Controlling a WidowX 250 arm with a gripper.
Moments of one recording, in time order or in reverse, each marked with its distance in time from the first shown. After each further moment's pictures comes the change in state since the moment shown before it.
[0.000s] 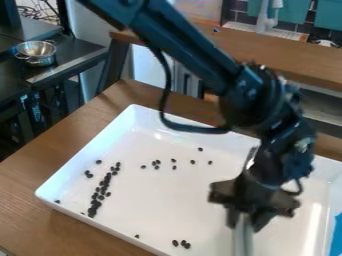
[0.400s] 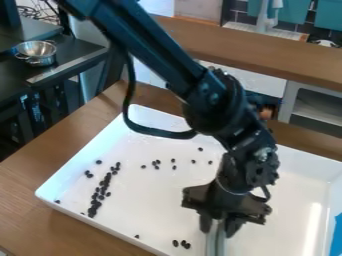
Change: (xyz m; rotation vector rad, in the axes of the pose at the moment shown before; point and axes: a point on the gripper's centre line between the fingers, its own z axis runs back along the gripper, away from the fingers) arm -0.004 0.030 -0.011 -0.007 -0.015 -0.022
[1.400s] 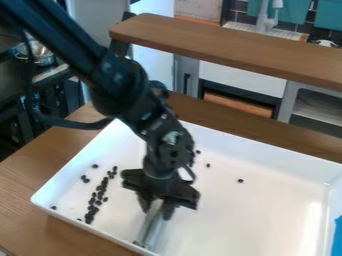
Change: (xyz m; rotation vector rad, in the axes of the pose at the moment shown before) arm 0.013 0.088 -0.010 -0.017 -0.037 -0.094
